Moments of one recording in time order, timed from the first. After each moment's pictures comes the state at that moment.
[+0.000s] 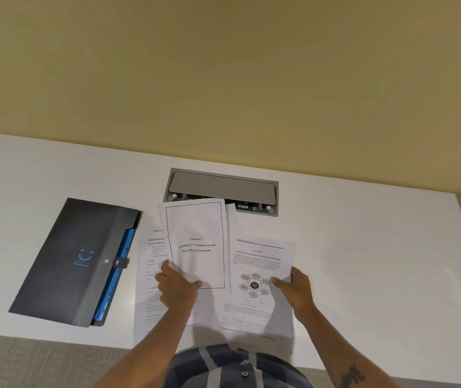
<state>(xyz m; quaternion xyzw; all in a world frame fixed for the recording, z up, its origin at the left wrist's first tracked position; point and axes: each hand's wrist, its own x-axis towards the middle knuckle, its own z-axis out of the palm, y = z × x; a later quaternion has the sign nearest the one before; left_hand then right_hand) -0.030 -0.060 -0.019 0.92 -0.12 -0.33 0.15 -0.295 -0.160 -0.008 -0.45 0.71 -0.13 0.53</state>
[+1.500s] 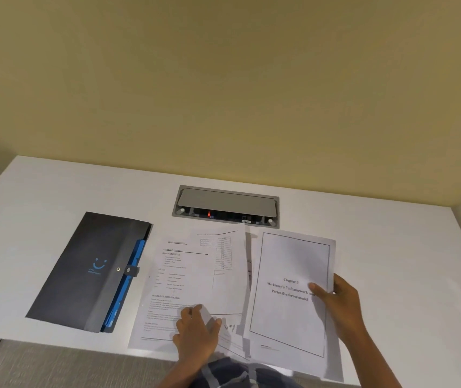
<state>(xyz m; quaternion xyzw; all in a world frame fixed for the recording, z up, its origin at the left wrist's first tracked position) -0.085 0.024 -0.022 0.88 -0.29 -0.38 0.06 -0.367 -0.152 0.063 -0.46 0.66 -0.30 0.52</state>
